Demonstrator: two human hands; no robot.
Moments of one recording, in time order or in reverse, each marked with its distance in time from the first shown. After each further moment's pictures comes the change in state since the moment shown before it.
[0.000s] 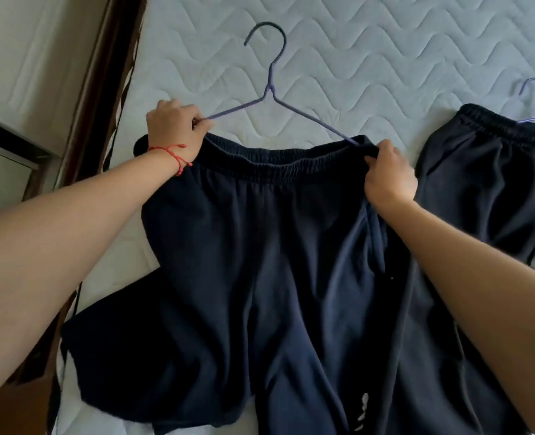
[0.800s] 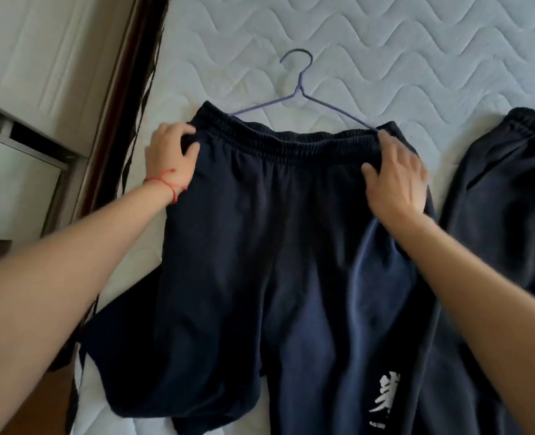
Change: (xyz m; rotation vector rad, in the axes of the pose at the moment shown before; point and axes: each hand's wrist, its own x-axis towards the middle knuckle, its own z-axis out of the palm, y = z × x) left_hand -0.014 -0.046 0.012 -0.136 0.035 -0.164; right_hand 0.007 -0.015 0.024 -0.042 -0.012 -0.186
